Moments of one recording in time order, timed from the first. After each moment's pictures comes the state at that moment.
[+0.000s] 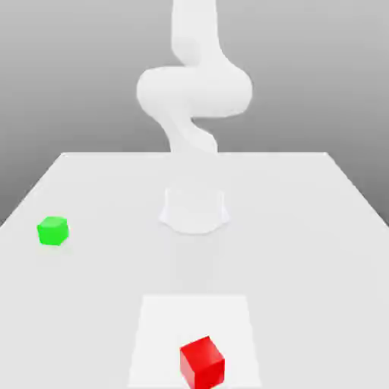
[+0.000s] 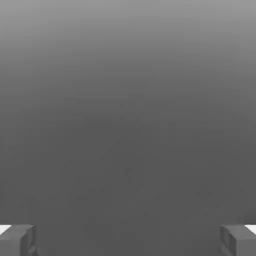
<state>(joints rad) 0.02 -0.71 -0.02 -2.31 0.00 2.33 0.76</state>
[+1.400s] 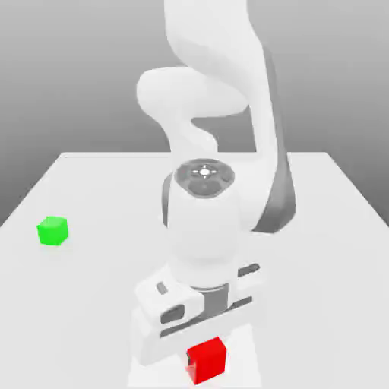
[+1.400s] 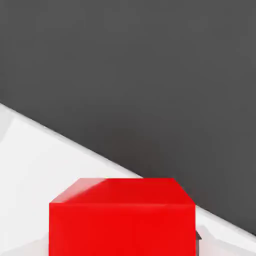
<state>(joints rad) 0.10 0.23 -0.08 -2.46 0.04 2.69 0.31</state>
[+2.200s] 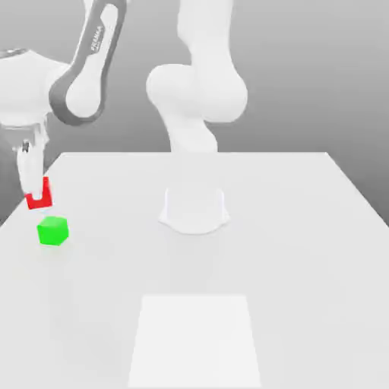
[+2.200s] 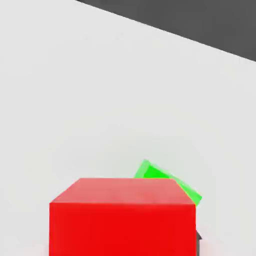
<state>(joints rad) -0.72 -0.22 -0.65 -2.86 -0.26 2.66 1.02</state>
